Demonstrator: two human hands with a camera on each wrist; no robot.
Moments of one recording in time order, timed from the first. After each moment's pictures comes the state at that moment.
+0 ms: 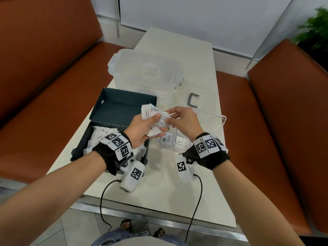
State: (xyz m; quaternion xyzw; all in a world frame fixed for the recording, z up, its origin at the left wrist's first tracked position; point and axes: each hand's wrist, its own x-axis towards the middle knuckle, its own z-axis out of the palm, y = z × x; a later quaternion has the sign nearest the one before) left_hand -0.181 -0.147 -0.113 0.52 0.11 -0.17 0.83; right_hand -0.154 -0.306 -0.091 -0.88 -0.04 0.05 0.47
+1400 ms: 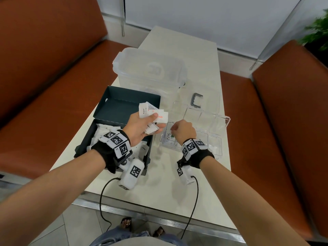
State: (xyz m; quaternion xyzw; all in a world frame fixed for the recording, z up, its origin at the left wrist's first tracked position) left_hand -0.179 -0.133 -0.119 0.51 0.13 -0.12 0.84; right_hand -0.142 -0.299 -0.154 -0.98 0.02 0.07 0.20
